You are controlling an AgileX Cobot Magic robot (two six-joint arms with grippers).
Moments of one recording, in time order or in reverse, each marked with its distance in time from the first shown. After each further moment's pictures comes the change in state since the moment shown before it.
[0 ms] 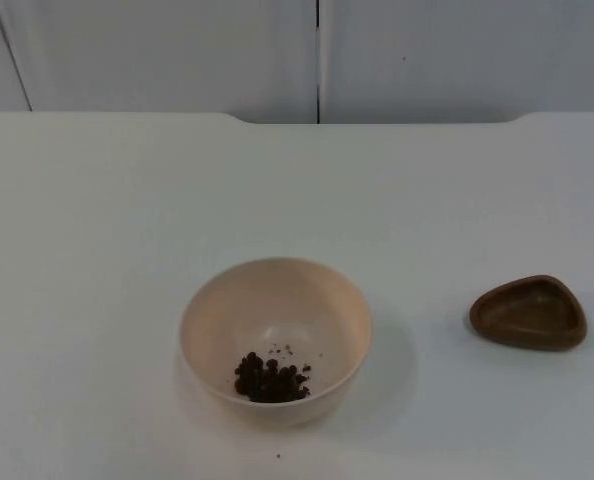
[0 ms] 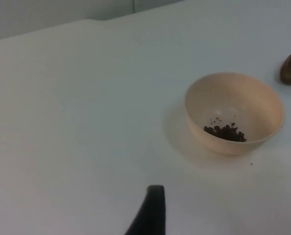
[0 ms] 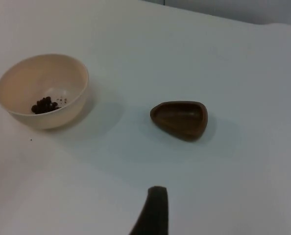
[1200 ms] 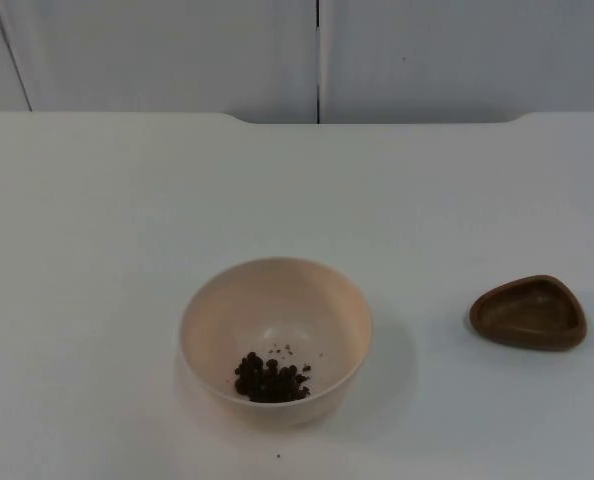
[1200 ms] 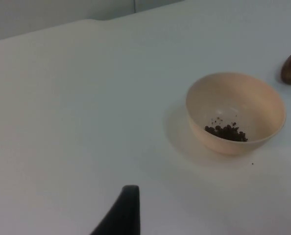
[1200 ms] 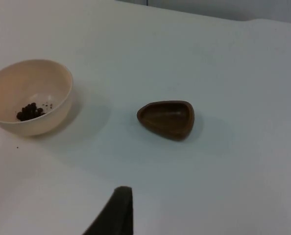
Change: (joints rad) right arm 0.000 0.000 0.000 -0.046 -0.004 0.061; left arm 0.000 0.000 0.000 0.003 0.000 0.000
